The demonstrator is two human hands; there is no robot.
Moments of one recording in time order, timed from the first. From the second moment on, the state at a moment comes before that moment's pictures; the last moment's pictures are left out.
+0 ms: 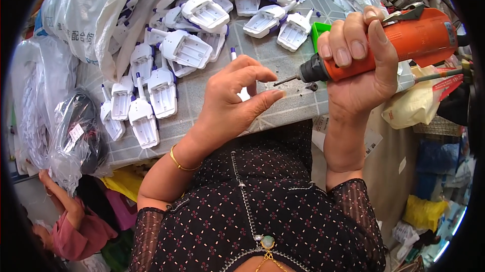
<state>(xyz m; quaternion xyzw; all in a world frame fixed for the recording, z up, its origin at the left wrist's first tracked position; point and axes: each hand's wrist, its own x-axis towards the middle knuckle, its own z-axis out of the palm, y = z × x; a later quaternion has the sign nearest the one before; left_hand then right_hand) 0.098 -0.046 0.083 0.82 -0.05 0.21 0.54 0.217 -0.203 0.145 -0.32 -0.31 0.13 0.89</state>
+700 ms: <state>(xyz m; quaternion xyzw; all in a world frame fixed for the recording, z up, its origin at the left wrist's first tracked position) 0.063 -0.023 0.044 0.31 0.03 0.06 0.95 0.191 -0.162 0.152 -0.25 -0.35 0.20 0.88</state>
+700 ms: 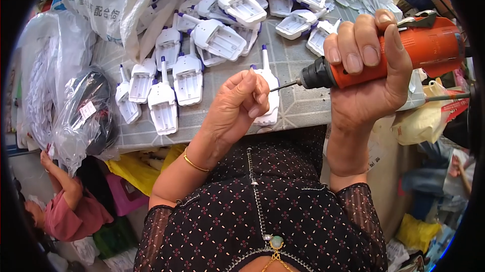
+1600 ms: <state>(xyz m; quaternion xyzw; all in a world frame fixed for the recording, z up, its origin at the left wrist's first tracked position) 0.043 -0.023 0.046 0.32 0.13 0.08 0.93 0.173 -0.130 0.144 -0.29 -0.34 0.20 0.87</state>
